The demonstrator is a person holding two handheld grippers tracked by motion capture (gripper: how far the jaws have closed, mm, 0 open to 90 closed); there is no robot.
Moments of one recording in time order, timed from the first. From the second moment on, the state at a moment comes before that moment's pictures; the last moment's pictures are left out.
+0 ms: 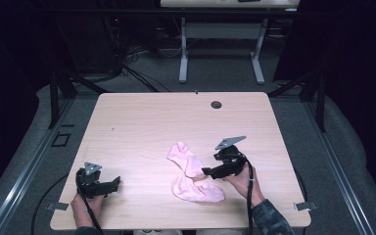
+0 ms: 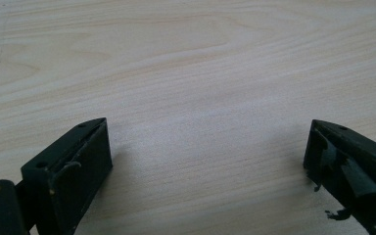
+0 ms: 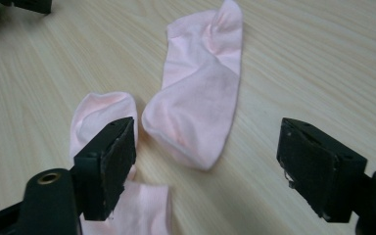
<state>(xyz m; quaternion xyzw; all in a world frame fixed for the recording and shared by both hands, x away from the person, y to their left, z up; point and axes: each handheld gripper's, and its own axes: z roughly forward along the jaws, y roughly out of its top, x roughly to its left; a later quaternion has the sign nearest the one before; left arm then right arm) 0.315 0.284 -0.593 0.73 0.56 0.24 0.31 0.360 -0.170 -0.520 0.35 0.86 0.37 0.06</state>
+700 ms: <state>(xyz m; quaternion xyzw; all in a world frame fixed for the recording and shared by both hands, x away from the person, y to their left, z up) 0.303 0.213 -0.547 0.76 0.50 0.16 0.37 0.306 -0.209 -0.523 0.38 0.84 0.37 0.08</state>
